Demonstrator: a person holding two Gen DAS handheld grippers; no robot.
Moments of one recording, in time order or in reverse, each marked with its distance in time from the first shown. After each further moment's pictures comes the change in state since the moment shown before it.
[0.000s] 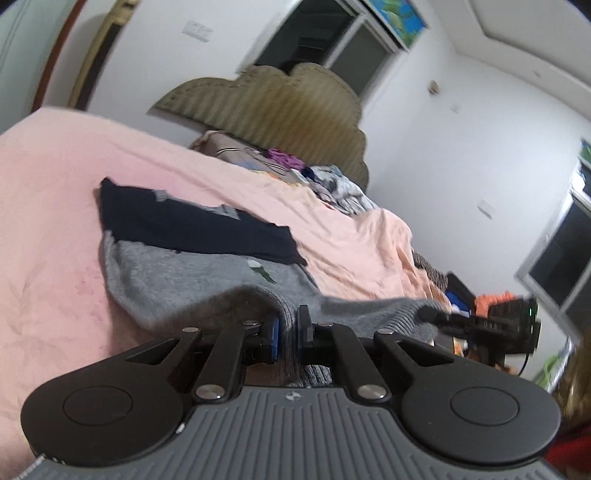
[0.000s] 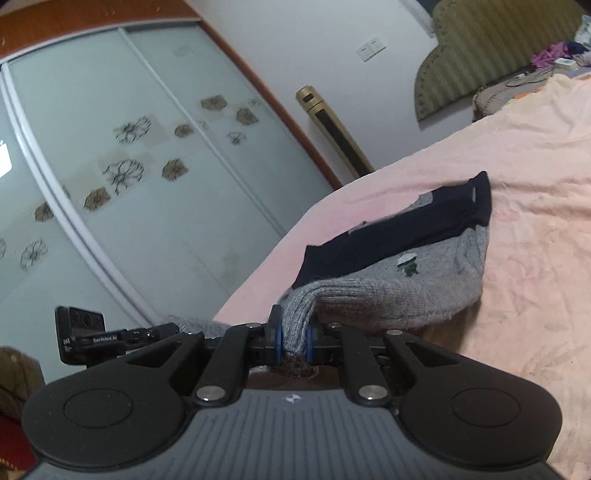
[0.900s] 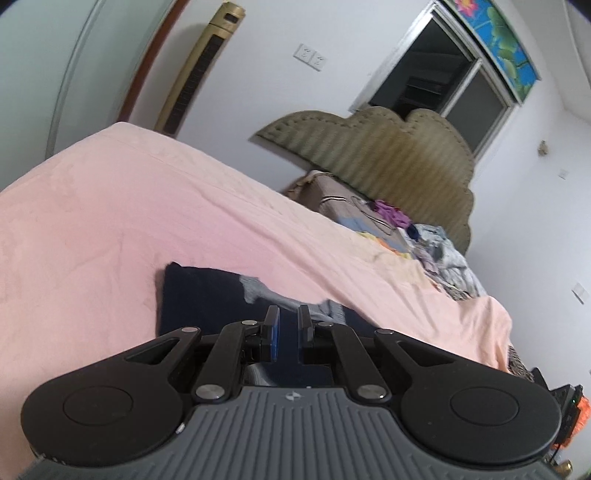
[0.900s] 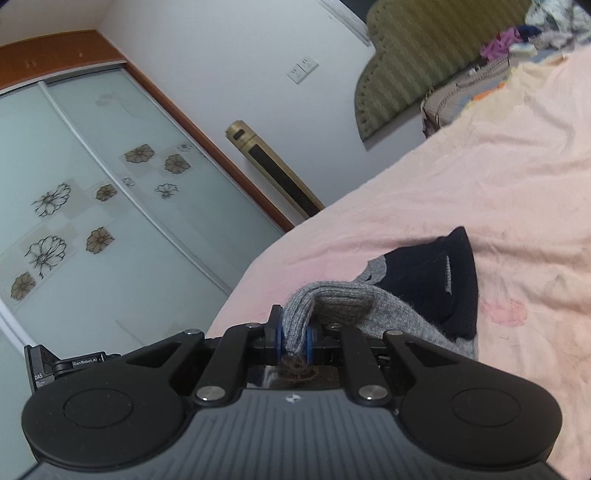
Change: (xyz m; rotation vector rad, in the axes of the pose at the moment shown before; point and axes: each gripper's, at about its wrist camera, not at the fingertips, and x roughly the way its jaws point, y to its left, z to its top) left arm 0.121 0.078 0.149 -0.169 -0.102 0.315; right arm 0.140 -0.102 0.116 0.153 -0.095 -0.123
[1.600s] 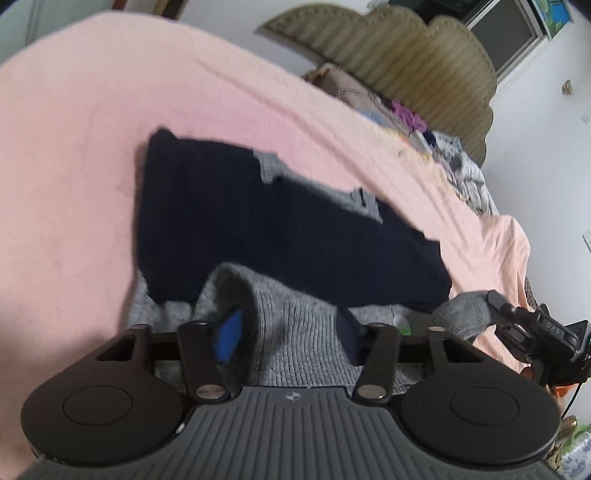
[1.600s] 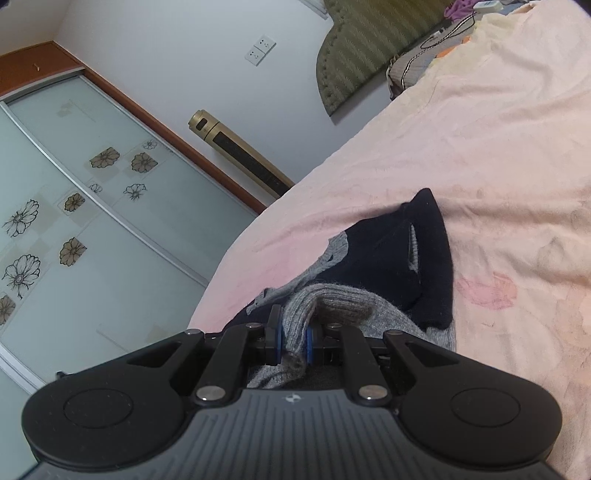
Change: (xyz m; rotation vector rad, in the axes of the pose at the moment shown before) left arm 0.104 0.036 -0.049 -0.004 0.364 -0.016; right arm 0.028 -0.046 -0.004 0.099 0.063 -0.043
